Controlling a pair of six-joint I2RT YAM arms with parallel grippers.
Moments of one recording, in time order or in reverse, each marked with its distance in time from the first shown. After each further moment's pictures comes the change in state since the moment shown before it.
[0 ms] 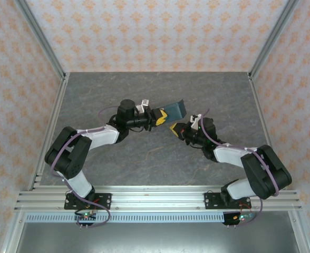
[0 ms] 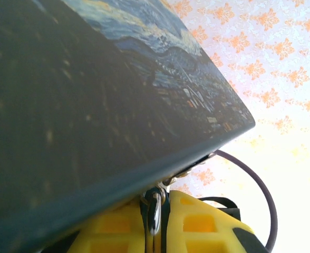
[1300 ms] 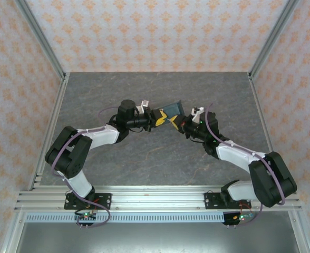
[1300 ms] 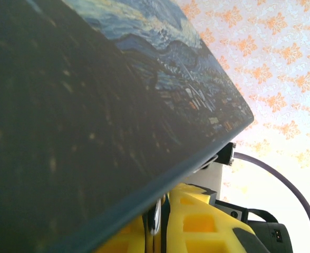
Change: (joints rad) left arm 0.000 0.007 0.000 -0.023 -0.001 0.002; right arm 0.000 -0.081 0.096 -0.110 0.027 0.021
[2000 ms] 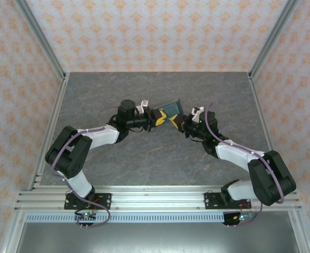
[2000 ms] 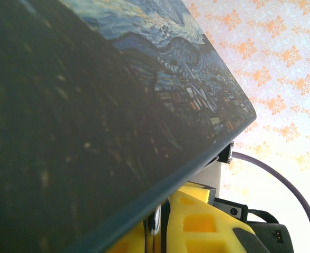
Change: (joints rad) left arm 0.000 0.000 0.000 0.000 -0.011 0.000; right arm 0.000 0.013 0.011 0.005 0.018 0.020
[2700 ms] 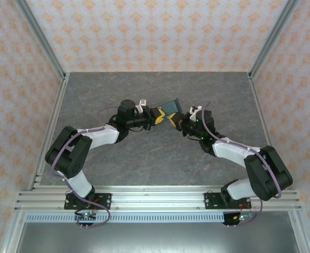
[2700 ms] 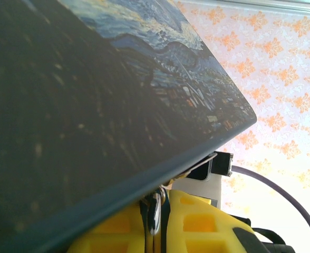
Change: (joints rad) left arm 0.000 0.000 0.000 -0.006 -0.071 0.000; right arm 0.031 0.058 0.030 0.037 0.053 0.044
